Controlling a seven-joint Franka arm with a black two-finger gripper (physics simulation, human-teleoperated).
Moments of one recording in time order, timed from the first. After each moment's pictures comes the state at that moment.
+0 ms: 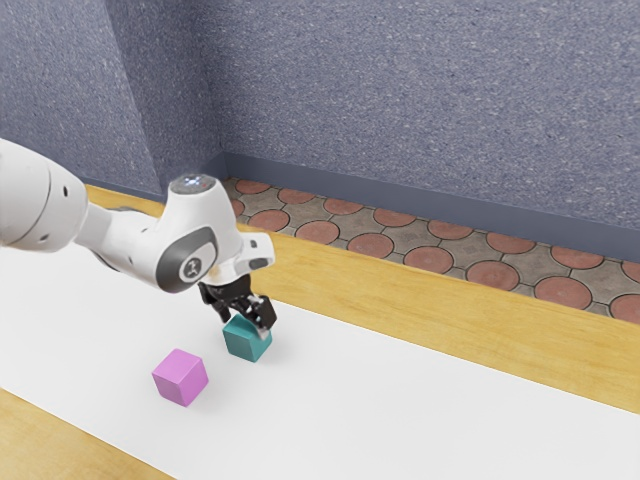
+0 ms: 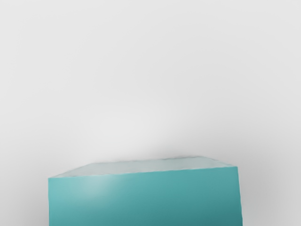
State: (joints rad) arm 0.13 0.26 -0.17 -2.20 0.08 2.56 -0.04
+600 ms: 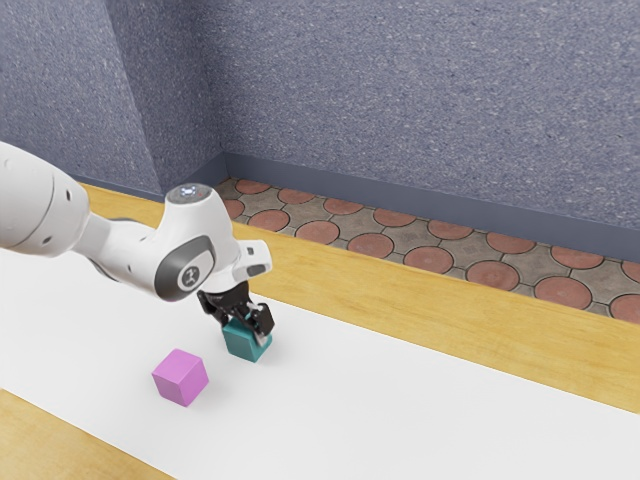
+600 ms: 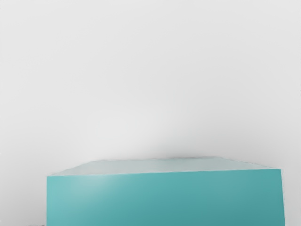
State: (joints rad) arm 0.18 0.28 -0.21 -2.21 0.08 2.60 -0.05
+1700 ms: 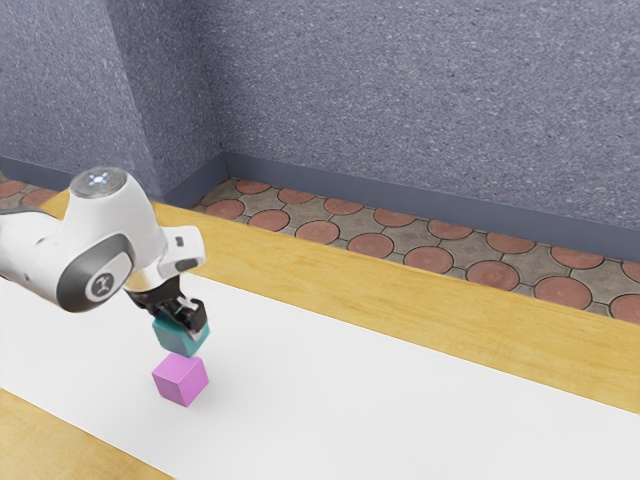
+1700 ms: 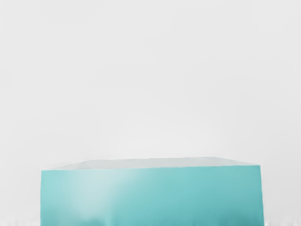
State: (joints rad) arm 0.21 -0.32 -0.22 -2.64 0.05 2.53 -0.06
